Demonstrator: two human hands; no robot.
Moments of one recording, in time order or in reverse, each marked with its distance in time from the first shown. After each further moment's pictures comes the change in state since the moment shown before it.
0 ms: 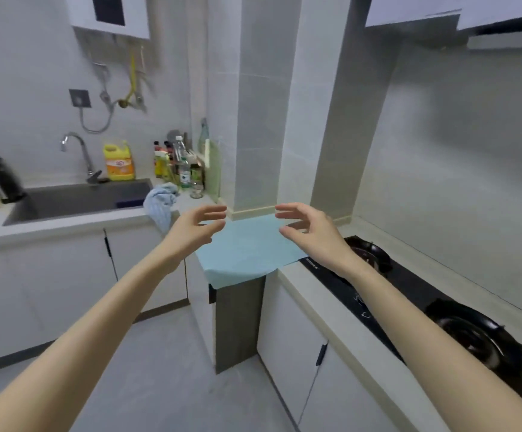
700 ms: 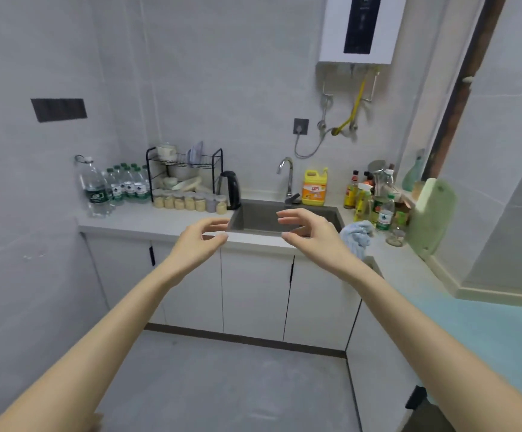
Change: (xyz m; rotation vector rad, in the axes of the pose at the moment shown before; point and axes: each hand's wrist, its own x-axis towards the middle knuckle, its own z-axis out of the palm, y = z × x) left_hand -0.010 -0.172 -0.424 0.238 0.586 -0.215; right_hand 0.263 -0.189 0.407 0.205 -0.445 -0.383
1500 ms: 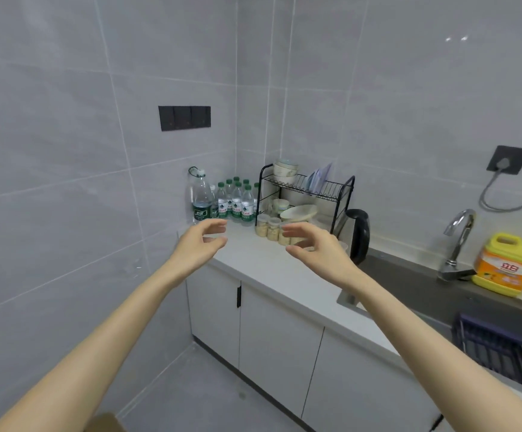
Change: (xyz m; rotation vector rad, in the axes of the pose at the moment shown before) left_hand 0.284 -0.191 -0.201 0.091 0.444 -0.244; right_hand 0.432 0.048 0.239 0.133 -0.376 -0.256
